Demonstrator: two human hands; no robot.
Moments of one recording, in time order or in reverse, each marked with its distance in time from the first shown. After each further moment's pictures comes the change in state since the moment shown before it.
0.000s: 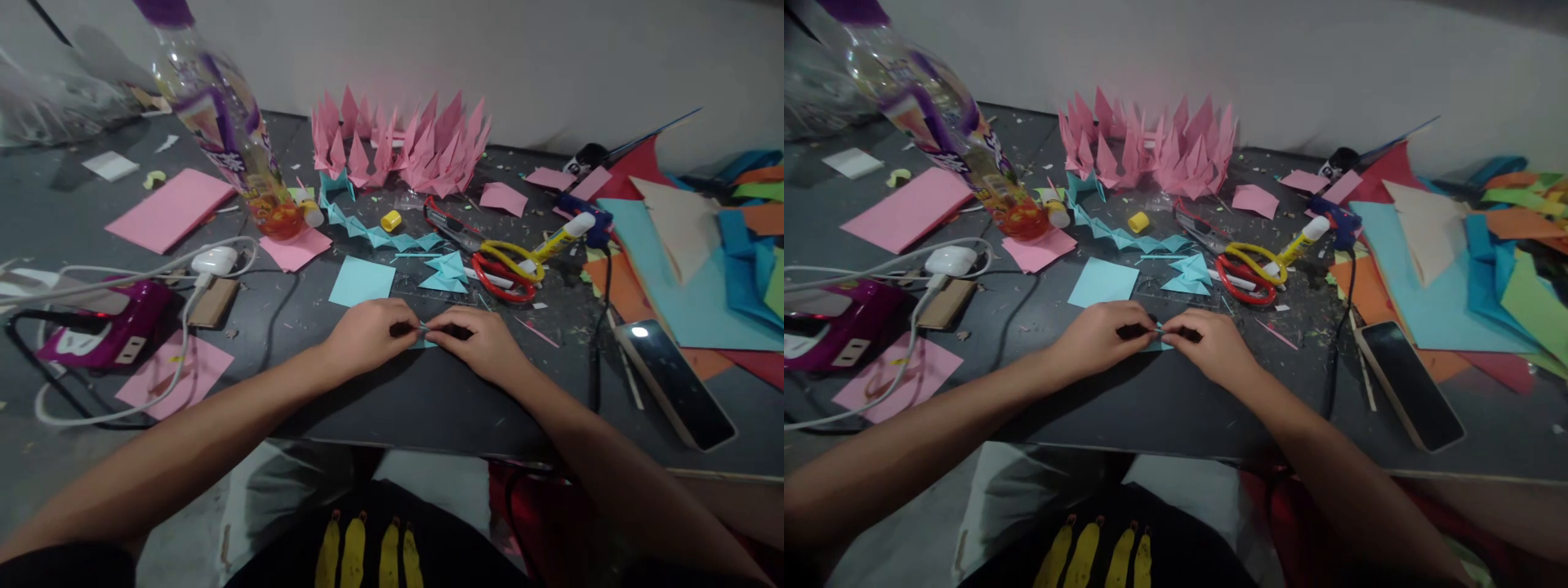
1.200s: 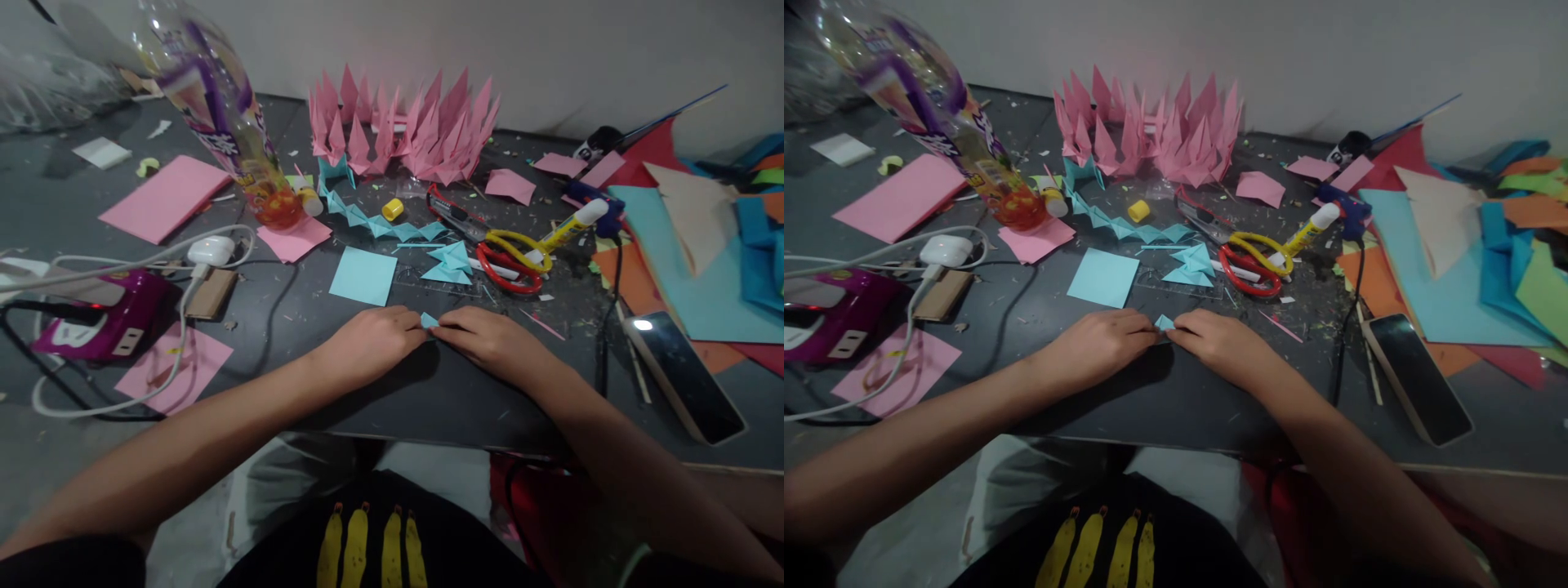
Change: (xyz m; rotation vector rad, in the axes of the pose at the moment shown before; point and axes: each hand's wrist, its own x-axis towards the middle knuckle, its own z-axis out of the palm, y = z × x) left_hand -0.010 0.011 -0.002 0.558 -0.172 0.363; right_hand -0.015 0.019 -0.008 -0.501 -0.092 -0.512
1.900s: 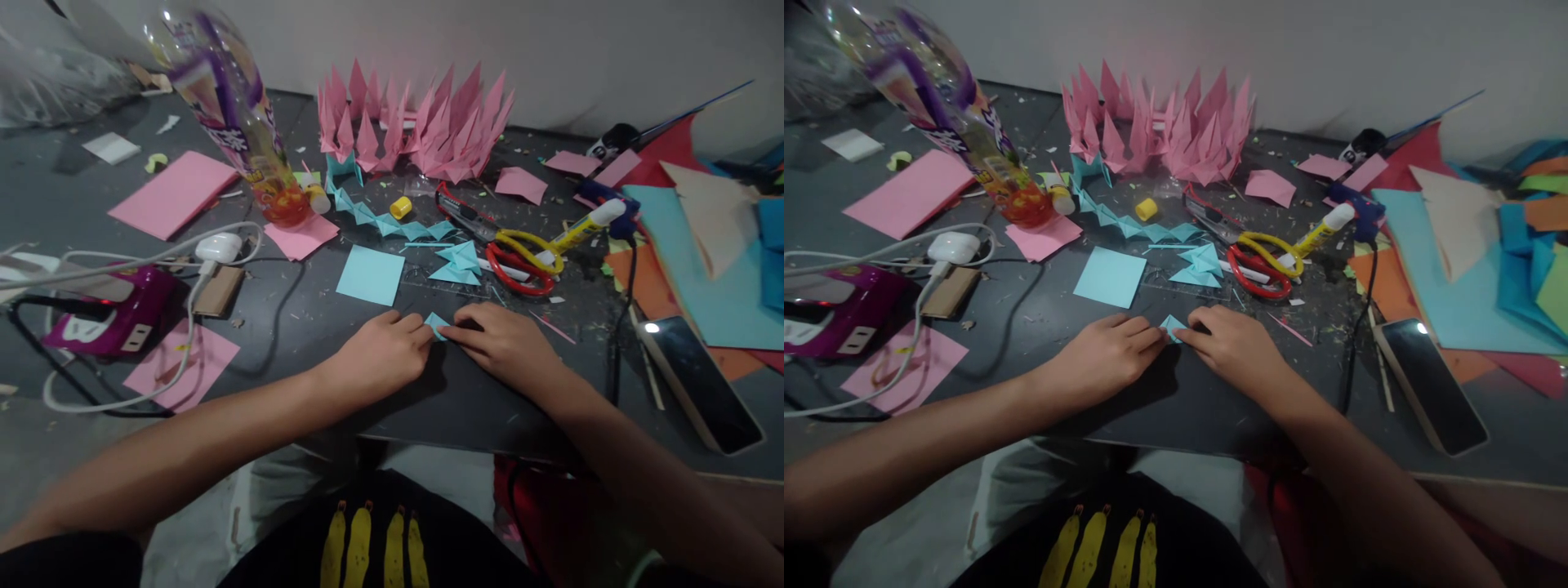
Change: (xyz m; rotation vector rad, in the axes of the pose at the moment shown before) left_hand -0.003 0.016 -0.006 0.160 -0.056 0.019; right_hand 0.002 -0.012 -0.005 -0.133 0.022 0.138
